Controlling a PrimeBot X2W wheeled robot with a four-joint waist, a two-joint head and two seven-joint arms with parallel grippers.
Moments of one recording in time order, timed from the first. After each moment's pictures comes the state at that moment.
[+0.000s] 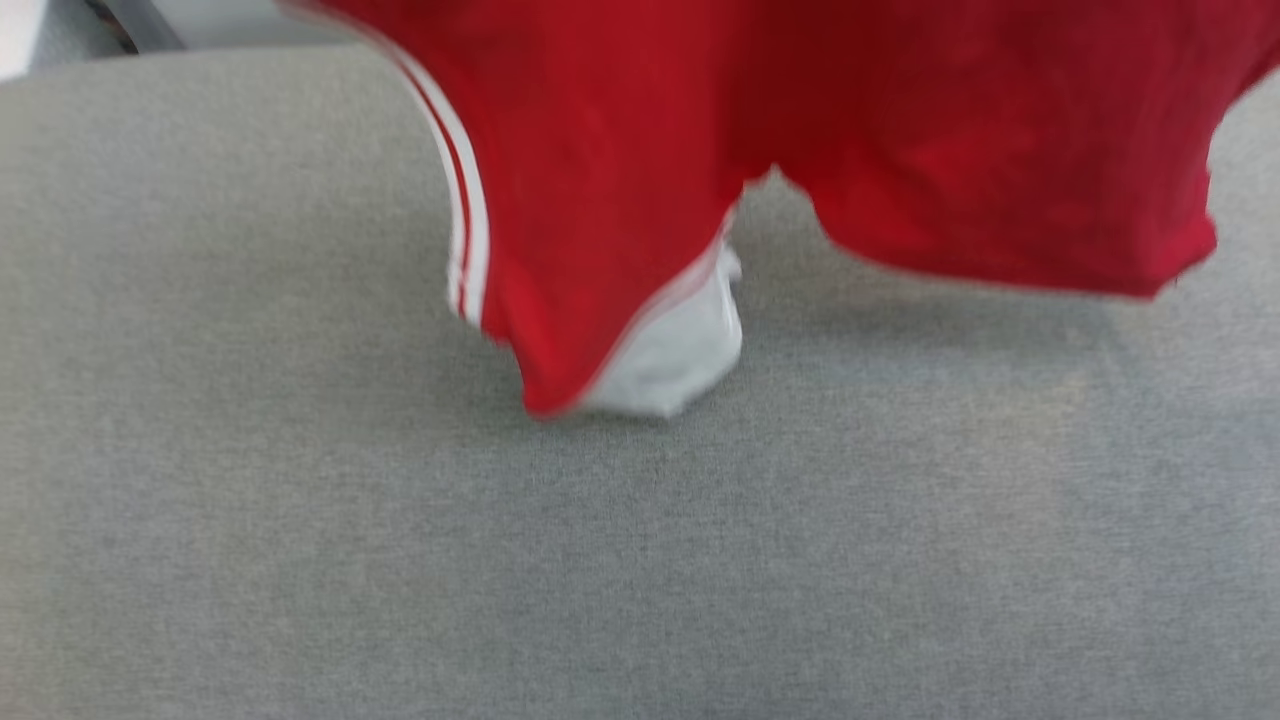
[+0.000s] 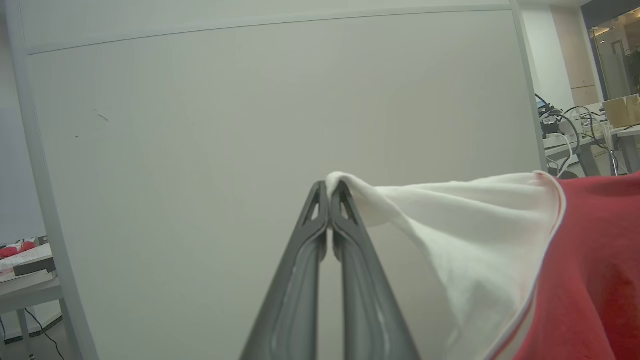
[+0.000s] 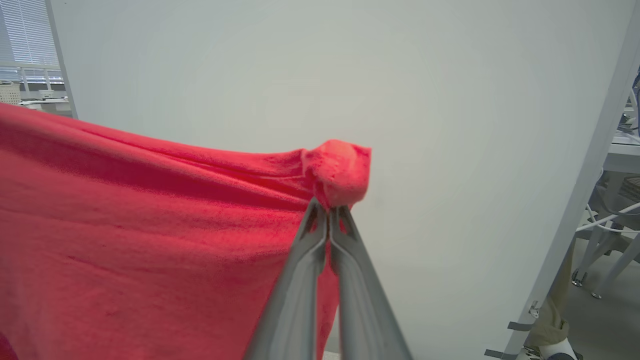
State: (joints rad) left arm -1.01 0.86 -0.26 -0.34 -0.84 0.10 0.10; right arm -0.82 -0.68 -0.06 -0.13 0.76 0.13 0.36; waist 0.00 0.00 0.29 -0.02
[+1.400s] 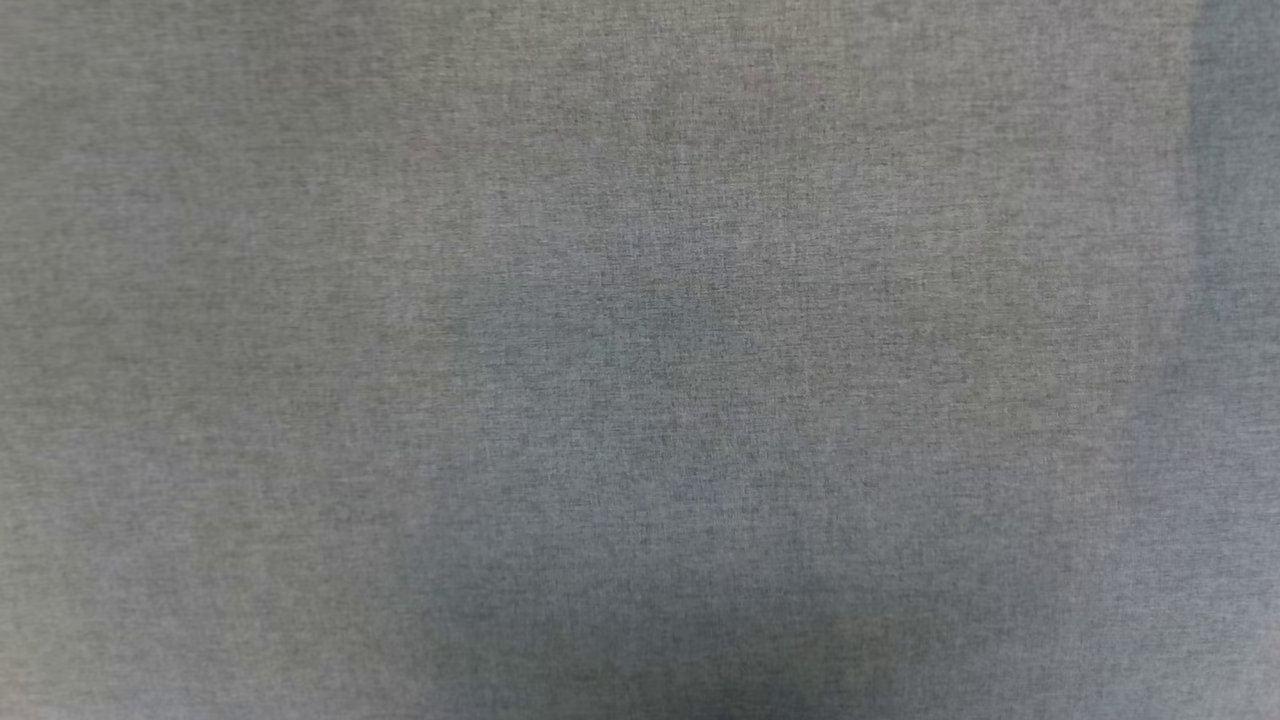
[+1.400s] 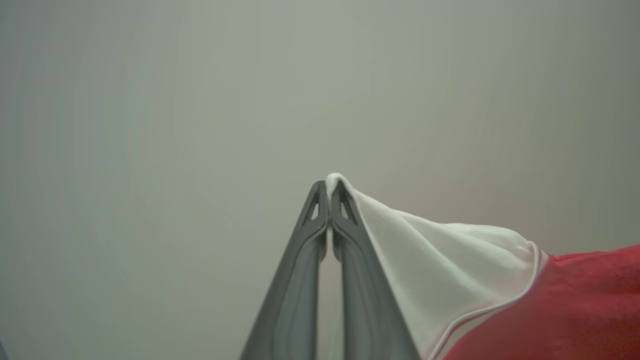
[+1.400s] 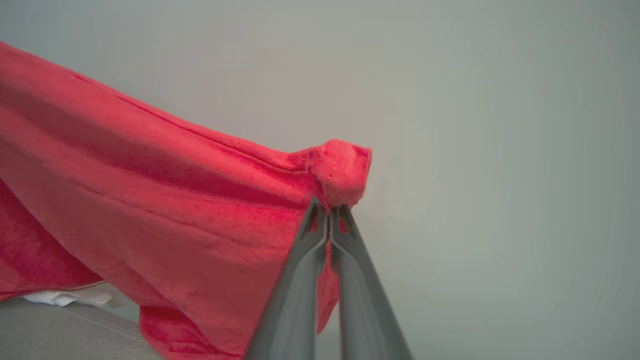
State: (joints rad) left arm -1.63 0.48 -0.33 0.47 -0.42 -0.13 -0.26; right arm -1.58 -0.42 0.42 0.78 0.44 0.13 -0.23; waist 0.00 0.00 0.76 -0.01
